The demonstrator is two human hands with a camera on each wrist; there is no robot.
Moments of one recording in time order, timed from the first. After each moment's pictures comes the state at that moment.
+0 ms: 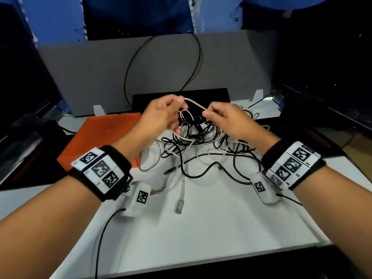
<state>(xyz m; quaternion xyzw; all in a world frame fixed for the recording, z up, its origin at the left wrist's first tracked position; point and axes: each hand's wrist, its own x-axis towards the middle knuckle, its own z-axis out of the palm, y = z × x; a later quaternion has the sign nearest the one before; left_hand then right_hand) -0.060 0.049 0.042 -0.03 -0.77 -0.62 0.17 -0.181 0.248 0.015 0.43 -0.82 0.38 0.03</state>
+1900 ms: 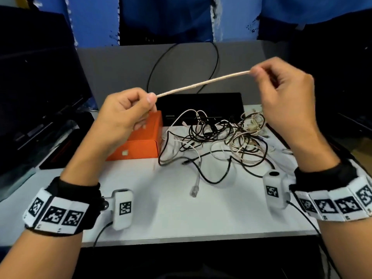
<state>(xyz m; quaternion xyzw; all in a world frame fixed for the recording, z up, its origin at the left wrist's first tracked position) 0.098 0.025 0.084 -0.04 -0.80 -0.50 0.32 -0.056 0.291 0.098 0.32 -0.76 0.45 0.35</state>
